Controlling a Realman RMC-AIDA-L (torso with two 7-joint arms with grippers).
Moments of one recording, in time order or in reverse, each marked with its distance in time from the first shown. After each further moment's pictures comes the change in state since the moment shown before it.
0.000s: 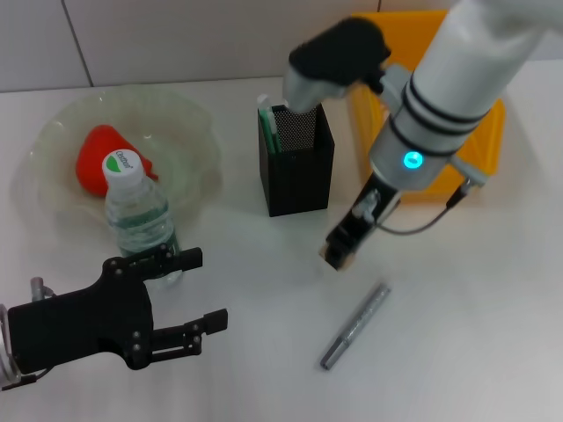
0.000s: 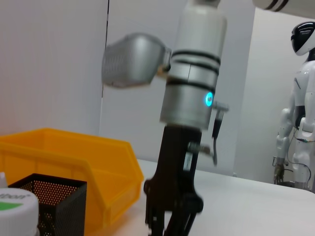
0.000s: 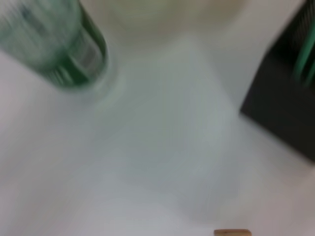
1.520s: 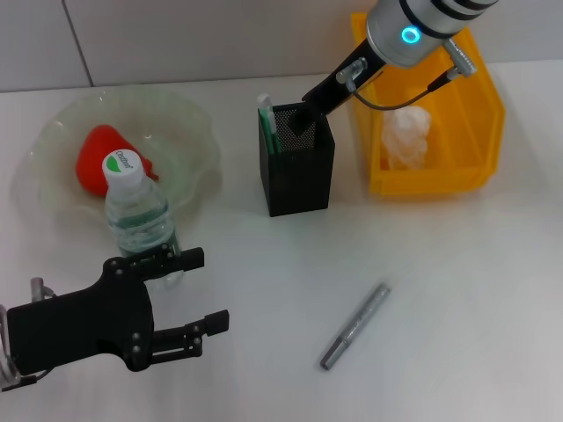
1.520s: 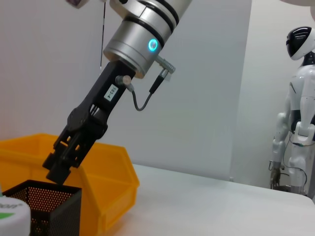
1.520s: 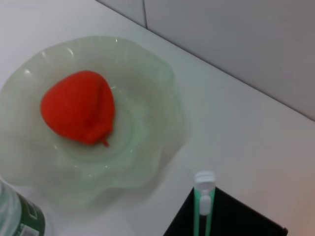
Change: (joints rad) left arm 0.001 -0.002 -0.003 0.003 -0.003 0.017 0.000; right arm 0.082 -0.005 0.275 -0.032 -0.113 0.166 -0.096
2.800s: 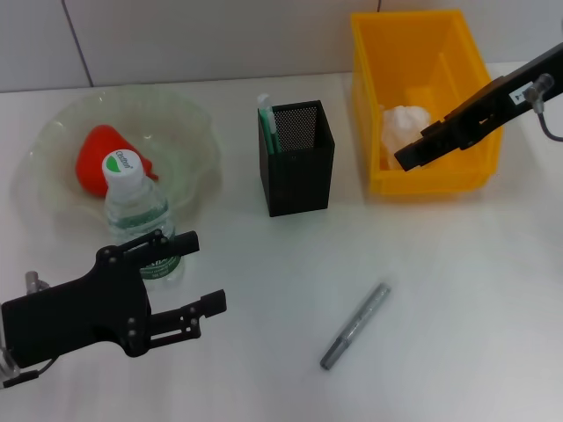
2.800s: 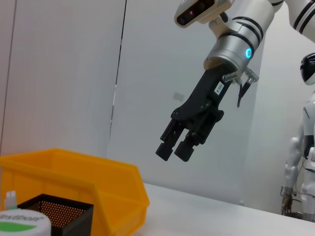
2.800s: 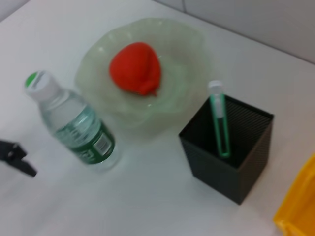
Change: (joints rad) left arm 0.003 -0.005 -0.012 -0.028 -0.057 0.007 -0.013; right arm -0.300 -0.042 0.277 -0.495 0.203 -0.533 -0.184
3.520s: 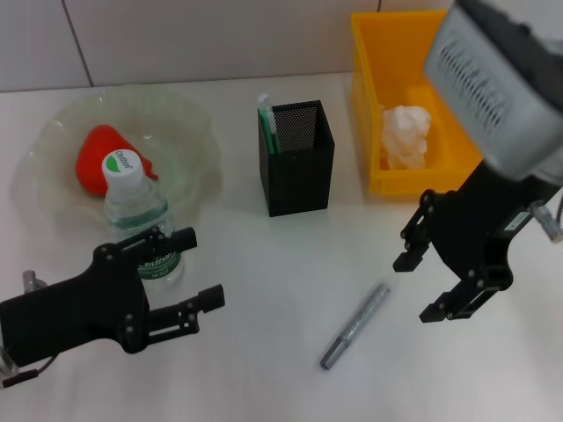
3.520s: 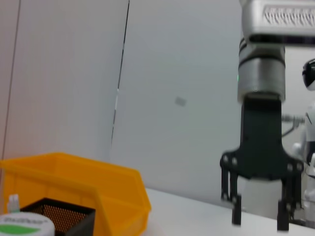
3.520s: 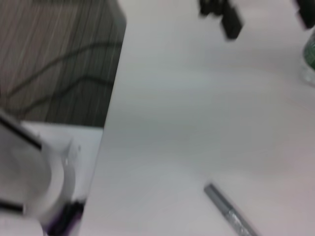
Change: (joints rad) left arm 0.003 -0.001 -0.004 -0.008 -0.014 0.003 0.001; right arm 0.052 0.032 -0.286 0.065 -0.026 -0.198 -0.745
